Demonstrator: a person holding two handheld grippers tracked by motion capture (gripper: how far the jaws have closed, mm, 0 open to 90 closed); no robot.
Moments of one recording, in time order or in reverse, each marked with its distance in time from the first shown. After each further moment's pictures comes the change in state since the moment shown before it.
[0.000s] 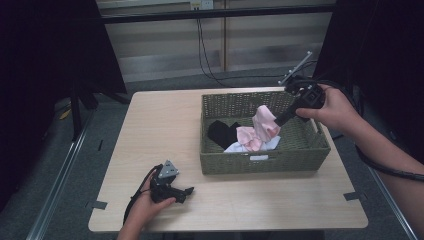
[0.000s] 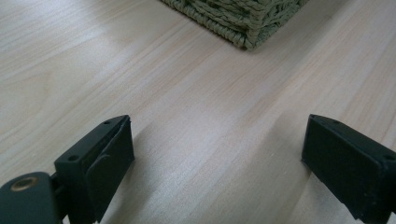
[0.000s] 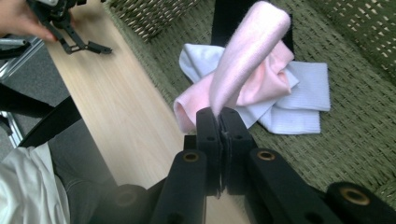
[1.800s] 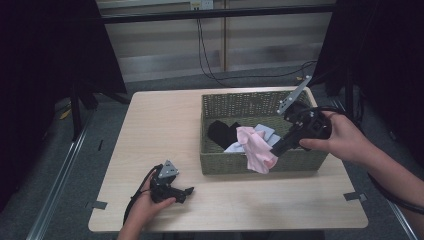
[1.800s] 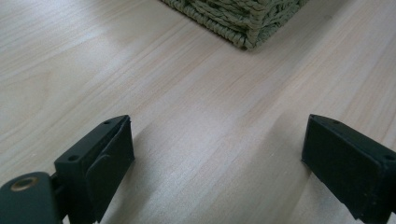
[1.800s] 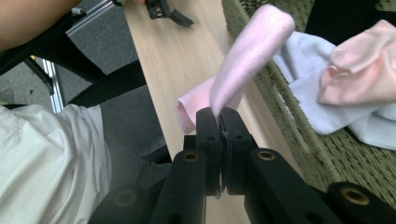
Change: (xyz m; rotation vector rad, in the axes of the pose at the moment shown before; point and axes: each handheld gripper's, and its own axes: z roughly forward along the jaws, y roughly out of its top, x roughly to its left) left arm 0.000 0.000 0.000 -0.002 0.001 0.000; right arm 0.068 -0.034 0.006 0.001 0.152 -0.176
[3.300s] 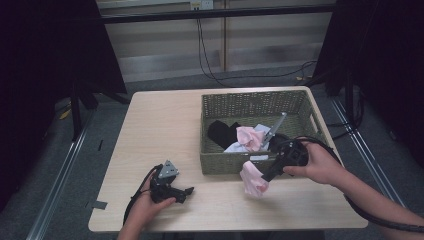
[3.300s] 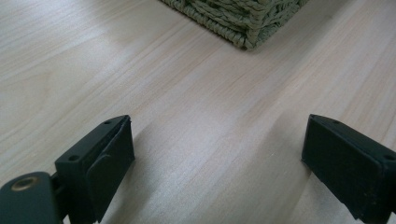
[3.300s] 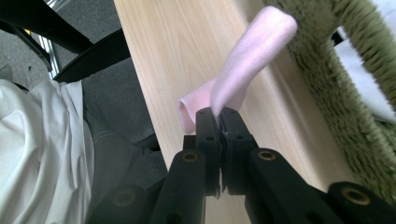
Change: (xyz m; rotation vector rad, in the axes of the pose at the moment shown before) left arm 0.000 0.000 0.000 0.006 -0.002 0.003; right arm -0.013 -0.029 0.089 0.115 0.042 0.031
